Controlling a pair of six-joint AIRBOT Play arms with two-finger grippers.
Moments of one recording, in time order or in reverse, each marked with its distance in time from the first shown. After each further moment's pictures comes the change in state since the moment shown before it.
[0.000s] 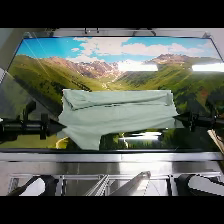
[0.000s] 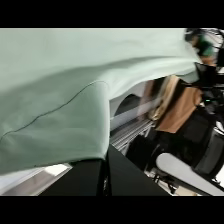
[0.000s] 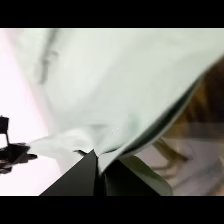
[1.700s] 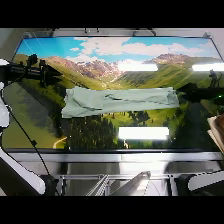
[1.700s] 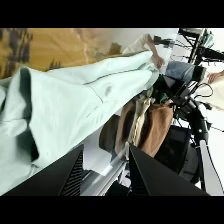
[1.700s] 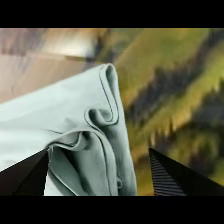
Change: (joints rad) left arm -0.148 -0.942 1.354 -0.102 -0.142 -0.368; right arm 0.159 -0.425 0.645 -0.155 -0.307 -0.025
